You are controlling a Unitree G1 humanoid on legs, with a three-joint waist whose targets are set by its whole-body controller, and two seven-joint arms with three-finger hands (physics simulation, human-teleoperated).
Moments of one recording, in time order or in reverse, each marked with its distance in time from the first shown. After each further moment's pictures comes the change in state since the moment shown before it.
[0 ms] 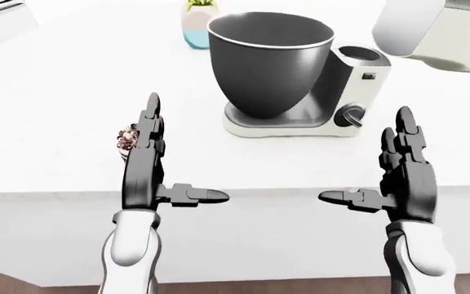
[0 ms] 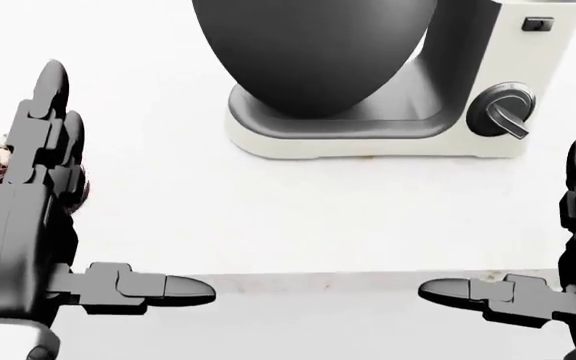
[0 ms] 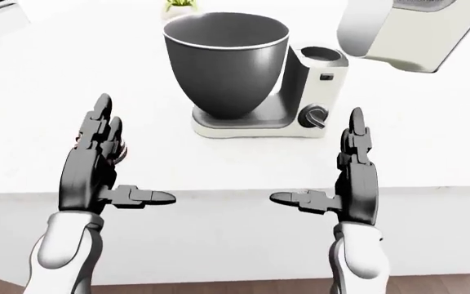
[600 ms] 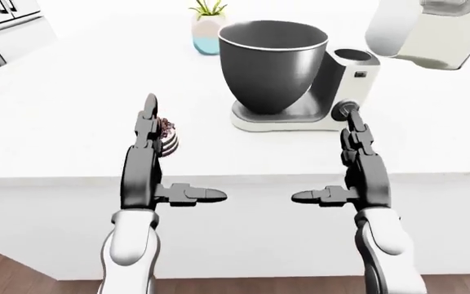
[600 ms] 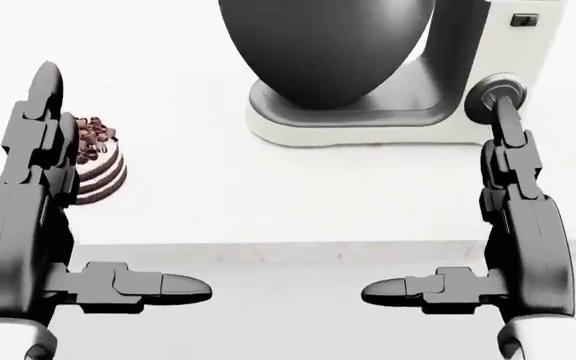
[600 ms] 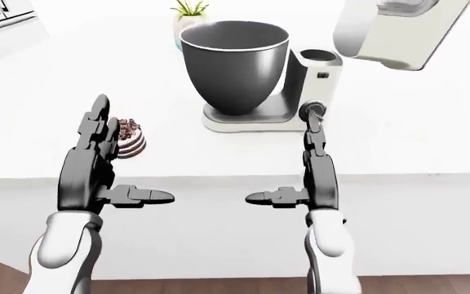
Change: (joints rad) left arm 0.000 0.002 0.008 0.007 0.006 -0.001 0.007; right arm -0.075 0.003 0.132 0.137 -0.046 0.013 0.031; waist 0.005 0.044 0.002
